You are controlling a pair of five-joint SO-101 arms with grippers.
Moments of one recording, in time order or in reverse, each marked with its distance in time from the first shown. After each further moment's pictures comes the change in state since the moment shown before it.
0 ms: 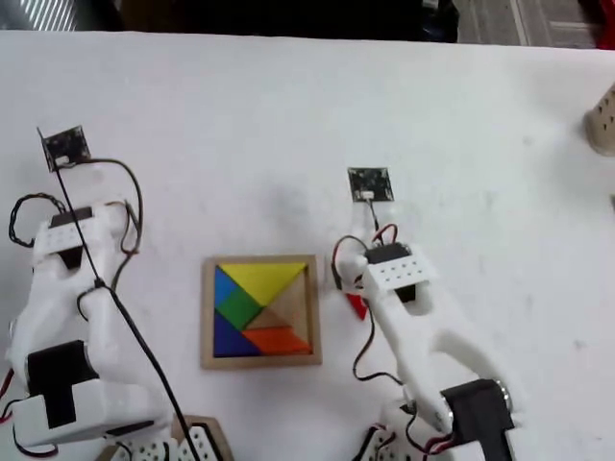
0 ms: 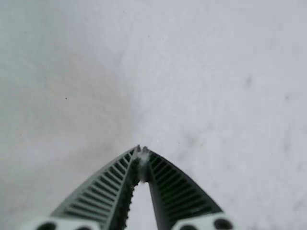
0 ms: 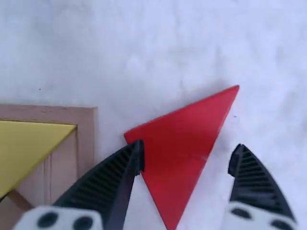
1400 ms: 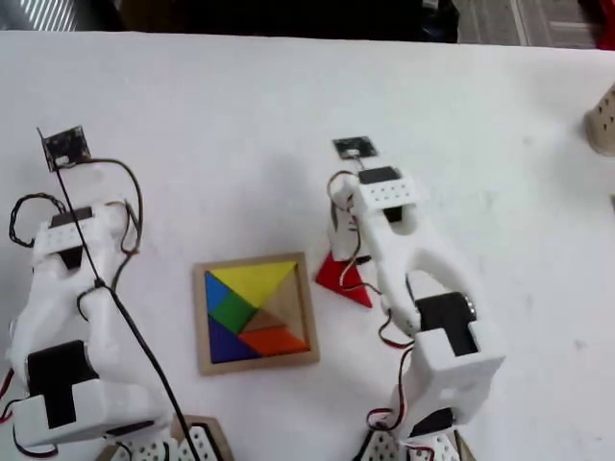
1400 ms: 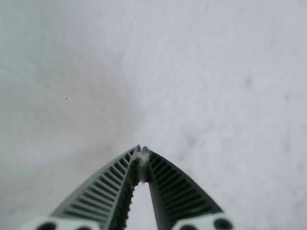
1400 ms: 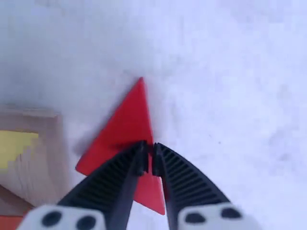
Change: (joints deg) left arm 0.0 0.0 0.0 0.0 0.0; right arm 4.6 28.6 -37.7 28.7 11.7
